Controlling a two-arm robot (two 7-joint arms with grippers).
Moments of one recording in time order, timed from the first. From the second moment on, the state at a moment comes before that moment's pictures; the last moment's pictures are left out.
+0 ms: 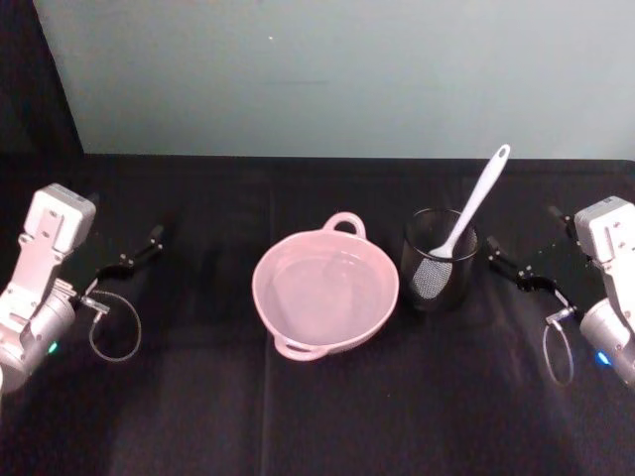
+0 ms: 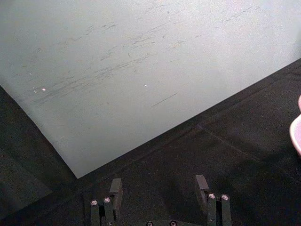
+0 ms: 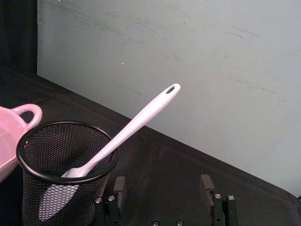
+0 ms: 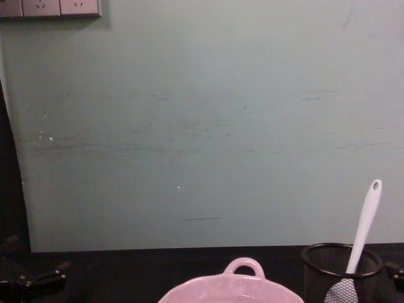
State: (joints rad) left arm -0.20 0.60 0.45 -1.41 -0.25 -0.12 0.03; right arm 0.20 0.60 -0.45 -1.41 0.25 -0.12 -0.03
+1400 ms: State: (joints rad) left arm -0.20 0.60 0.45 -1.41 -0.25 -0.12 0.03; right arm 0.07 0.66 -0.35 -1.60 0.28 -0.08 -0.05
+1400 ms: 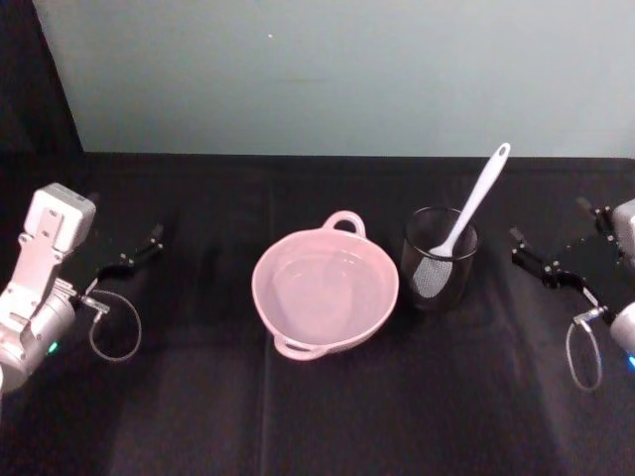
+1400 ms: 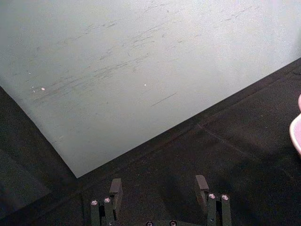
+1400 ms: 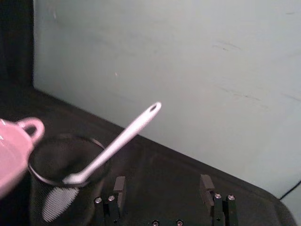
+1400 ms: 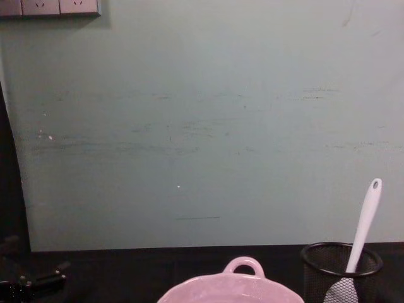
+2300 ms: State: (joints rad) left arm -0.20 0.60 0.45 -1.41 -0.25 -0.12 0.03; right arm 0.24 0.51 -0.20 -1.49 0.87 0.24 0.27
